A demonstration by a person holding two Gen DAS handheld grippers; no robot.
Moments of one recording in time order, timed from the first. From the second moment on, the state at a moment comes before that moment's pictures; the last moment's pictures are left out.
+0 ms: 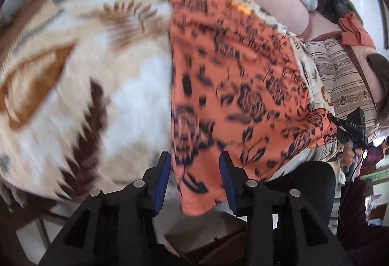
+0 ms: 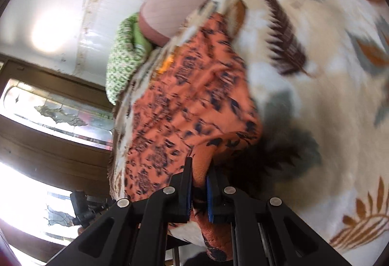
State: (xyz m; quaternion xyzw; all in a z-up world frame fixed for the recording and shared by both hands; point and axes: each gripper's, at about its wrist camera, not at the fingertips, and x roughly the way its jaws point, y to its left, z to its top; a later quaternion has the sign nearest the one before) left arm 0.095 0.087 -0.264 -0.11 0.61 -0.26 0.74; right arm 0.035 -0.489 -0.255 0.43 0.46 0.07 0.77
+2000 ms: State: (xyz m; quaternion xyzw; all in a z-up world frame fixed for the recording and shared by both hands) left arm 0.231 0.060 -0.206 -0.23 0.50 -0.34 0.76; right arm 0.125 -0.482 -0.217 0.48 0.39 0.15 0.77
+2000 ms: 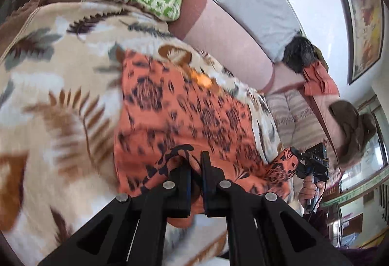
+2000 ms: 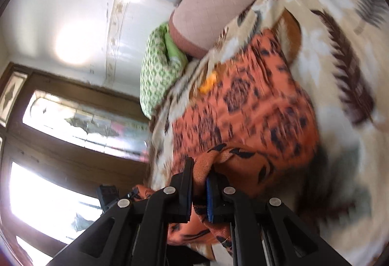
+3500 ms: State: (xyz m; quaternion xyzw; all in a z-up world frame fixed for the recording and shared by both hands) left arm 0.307 -0.034 -0.288 -0.22 0.50 -0.18 0.82; right arm 0.459 -0.317 -0.251 0.21 0.47 0.05 0.86
